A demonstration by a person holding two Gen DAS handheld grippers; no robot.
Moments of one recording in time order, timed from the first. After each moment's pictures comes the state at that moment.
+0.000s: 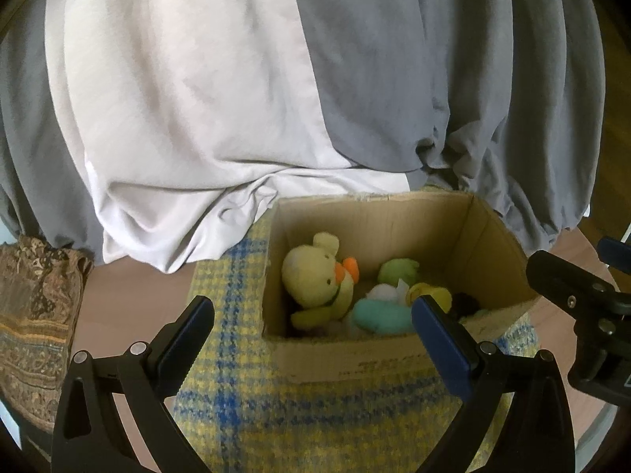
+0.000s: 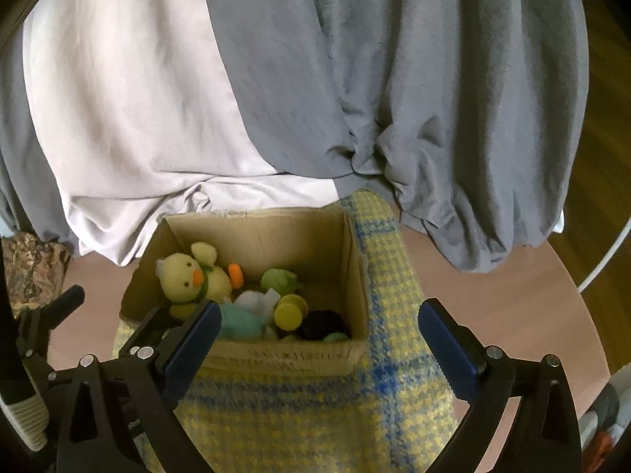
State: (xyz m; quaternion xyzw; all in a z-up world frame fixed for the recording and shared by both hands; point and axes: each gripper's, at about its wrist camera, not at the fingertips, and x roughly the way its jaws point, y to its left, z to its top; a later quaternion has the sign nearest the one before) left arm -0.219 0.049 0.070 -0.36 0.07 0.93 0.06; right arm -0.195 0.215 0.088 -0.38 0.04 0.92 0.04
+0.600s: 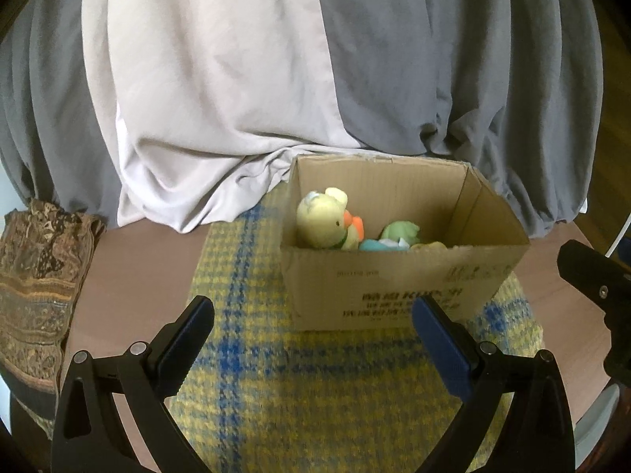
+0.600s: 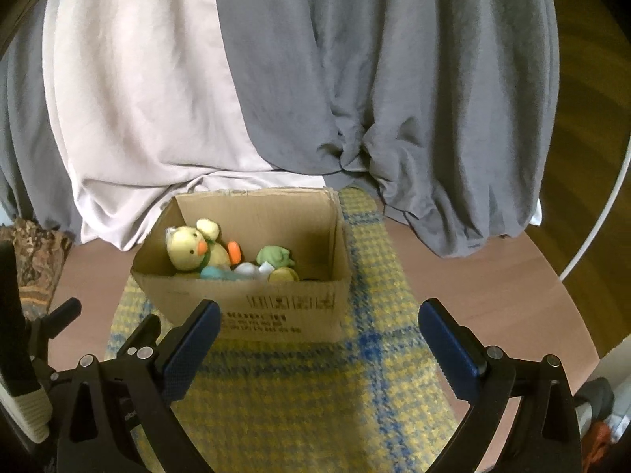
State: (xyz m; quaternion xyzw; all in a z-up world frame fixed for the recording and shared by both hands) left arm -0.161 0.034 0.055 -0.36 0.05 0.93 0.04; right arm -0.134 0.210 0.086 -0.36 0.03 0.93 0.05
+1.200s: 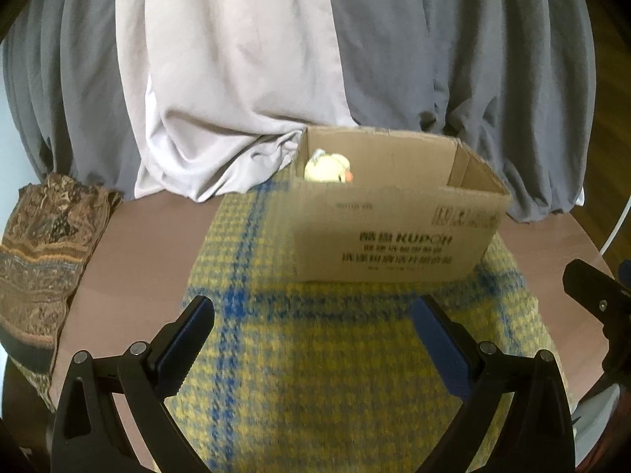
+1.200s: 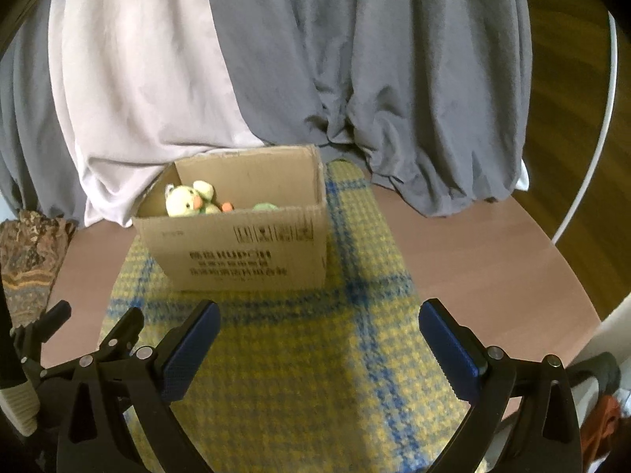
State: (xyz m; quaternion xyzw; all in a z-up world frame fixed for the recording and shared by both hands) left arm -0.095 0.030 0.033 -0.36 0.03 0.93 0.02; right arm -0.072 0.226 0.058 -0.37 0.05 0.93 0.05
